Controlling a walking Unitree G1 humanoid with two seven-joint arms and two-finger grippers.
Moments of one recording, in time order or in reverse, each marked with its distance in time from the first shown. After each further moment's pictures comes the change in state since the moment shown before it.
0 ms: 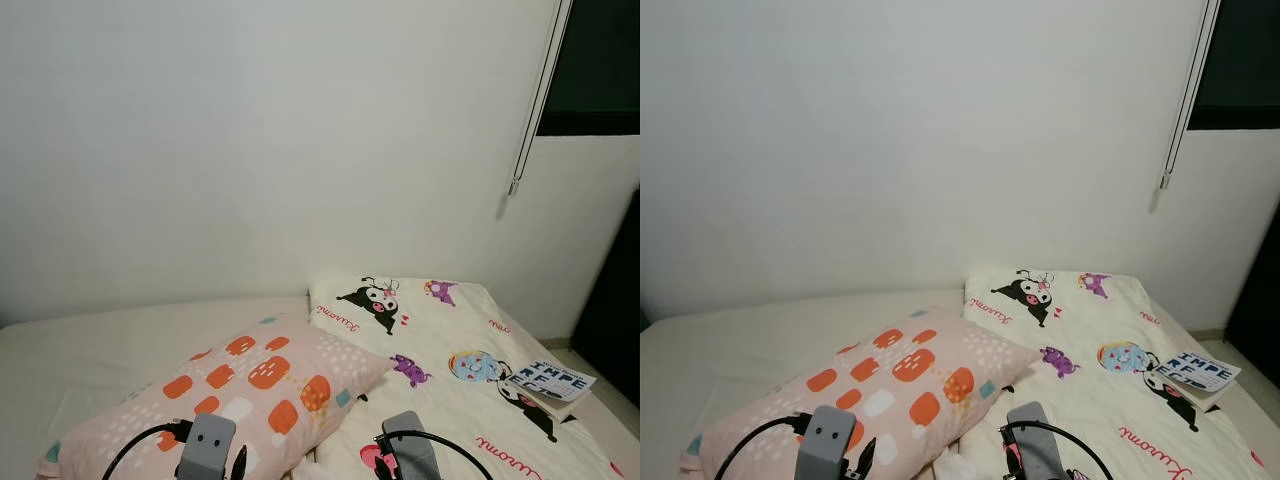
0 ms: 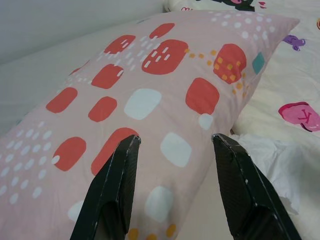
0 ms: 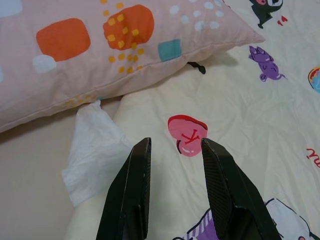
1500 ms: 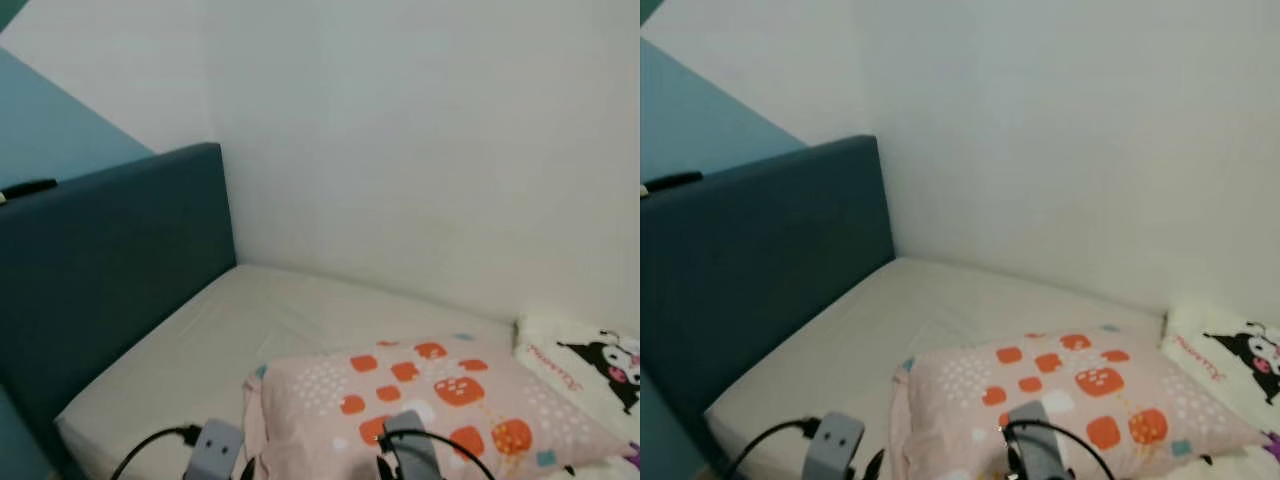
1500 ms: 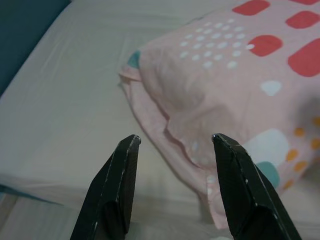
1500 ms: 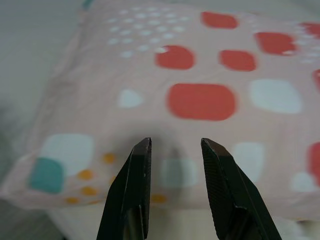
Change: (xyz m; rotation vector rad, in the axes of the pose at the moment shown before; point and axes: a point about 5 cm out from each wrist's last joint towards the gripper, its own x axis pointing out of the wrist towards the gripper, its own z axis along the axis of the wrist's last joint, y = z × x) left arm -0.004 -0.005 -0.002 0.020 0.031 -0.080; right arm 0.001 0.006 0.002 0.010 -0.003 0.022
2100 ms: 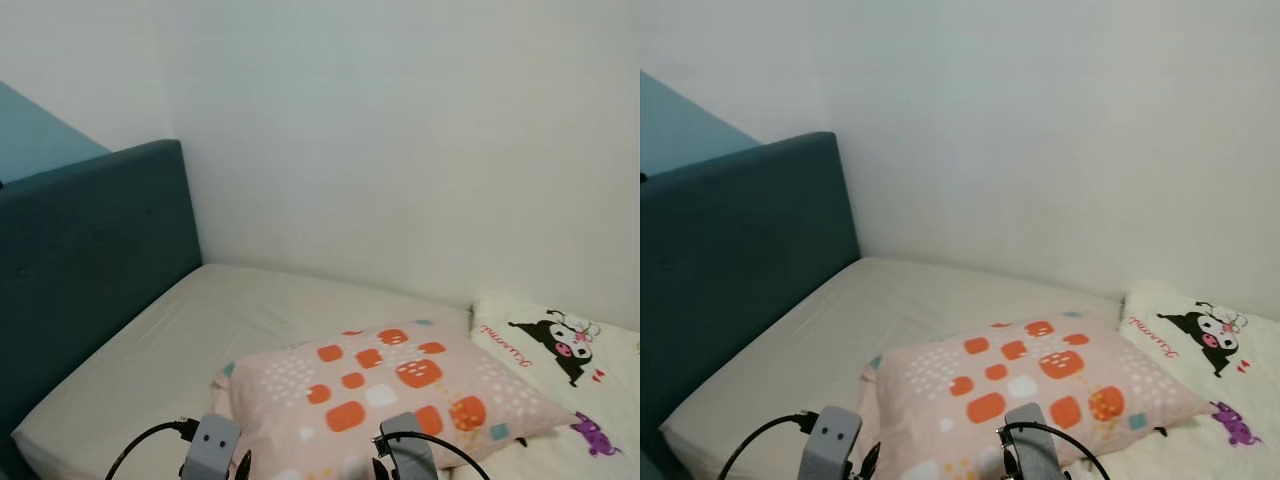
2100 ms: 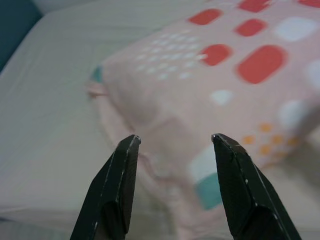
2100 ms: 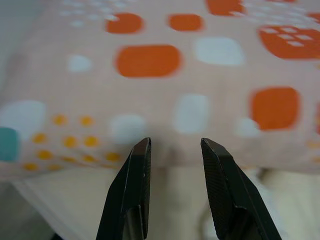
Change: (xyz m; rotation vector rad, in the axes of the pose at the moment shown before) left arm 0.002 -0.001 0.002 0.005 -0.006 0.005; right arm -0.003 -0.006 -0.004 0.001 0.011 -0.022
